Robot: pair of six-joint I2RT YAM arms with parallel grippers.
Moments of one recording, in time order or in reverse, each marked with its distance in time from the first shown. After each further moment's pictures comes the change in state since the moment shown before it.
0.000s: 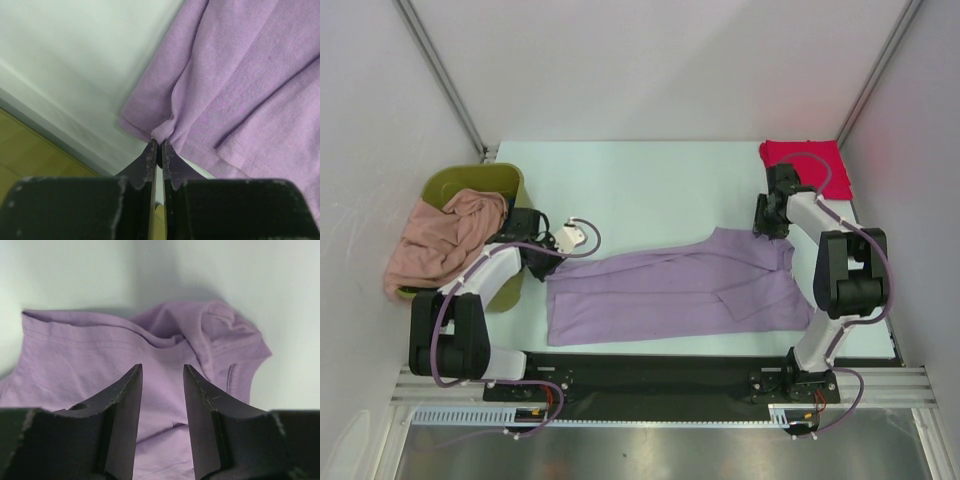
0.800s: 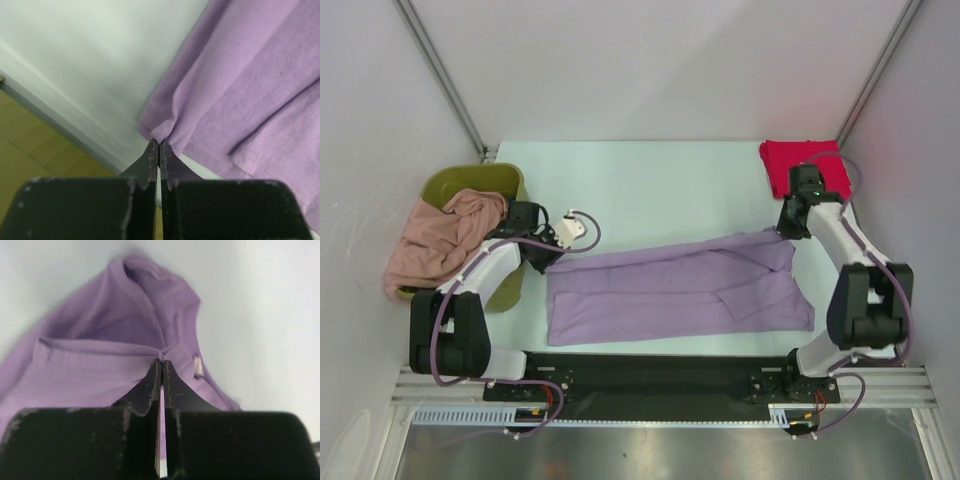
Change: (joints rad) left arm 0.000 0.011 0.050 0.013 0.000 0.001; right arm -0.043 -0.191 -0.057 -0.068 0.107 0.029
